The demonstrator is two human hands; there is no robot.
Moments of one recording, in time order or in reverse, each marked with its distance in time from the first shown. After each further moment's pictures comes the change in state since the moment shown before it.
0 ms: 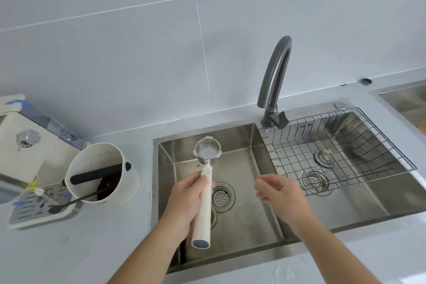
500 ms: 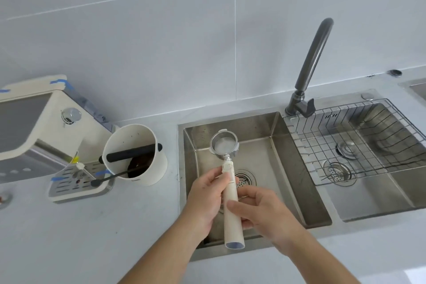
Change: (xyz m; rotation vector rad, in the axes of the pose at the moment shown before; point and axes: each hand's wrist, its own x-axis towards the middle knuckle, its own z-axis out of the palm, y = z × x) left_hand -0.034 -0.013 -0.044 -0.030 -0.099 0.022; right_hand -0.082 -0.033 0.095 0.262 -0.447 0.077
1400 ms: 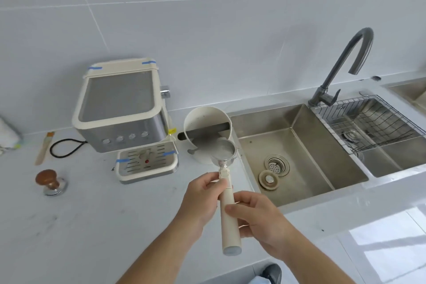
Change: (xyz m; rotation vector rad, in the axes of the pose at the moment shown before) left_hand -0.070 -0.024 -0.283 0.175 -0.123 0.097; right_hand -0.017 0.049 0.294 0.092 0.105 0.016
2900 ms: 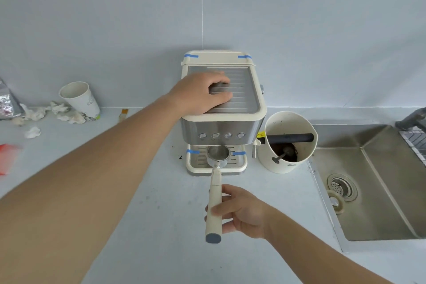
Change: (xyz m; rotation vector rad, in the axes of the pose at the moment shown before) left_hand 0.121 0.131 -0.253 0.945 0.162 0.535; right_hand 0.133 0.011 0.167 -0.118 -0.341 0.305
